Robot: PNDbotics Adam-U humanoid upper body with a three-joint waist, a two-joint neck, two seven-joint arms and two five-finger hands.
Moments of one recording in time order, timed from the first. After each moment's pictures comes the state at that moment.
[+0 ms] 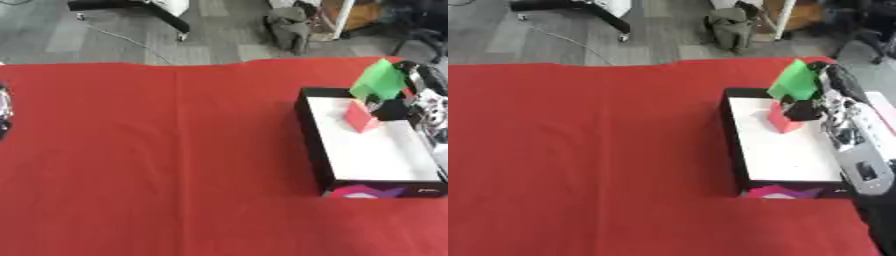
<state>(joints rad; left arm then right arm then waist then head) -0.40 0.55 -0.14 -1.83 -0.34 0.27 0.48 -0.42 -0.61 -0.04 -1.69 0.68 0.68 0.16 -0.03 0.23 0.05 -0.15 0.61</state>
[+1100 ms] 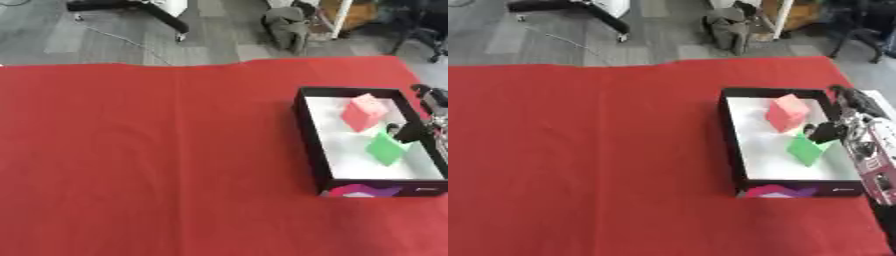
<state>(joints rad) -0.39 0.55 -0.13 -1.83 -0.33 0.29 0.49 -0.39 -0.62 -0.11 -1.65 0.80 0.62 0.26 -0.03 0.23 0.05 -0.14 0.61</state>
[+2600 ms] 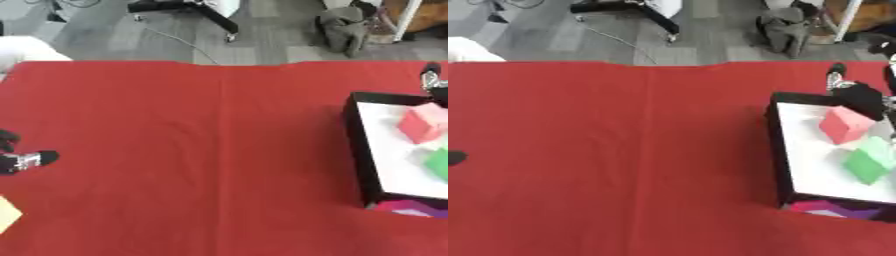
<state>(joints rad) -0.23 1.02 -0.15 -1.85 -0.12 0.81 -0.36 -0.41 -0.63 -0.02 -1.87 0.44 0.58 -0.04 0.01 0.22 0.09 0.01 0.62</state>
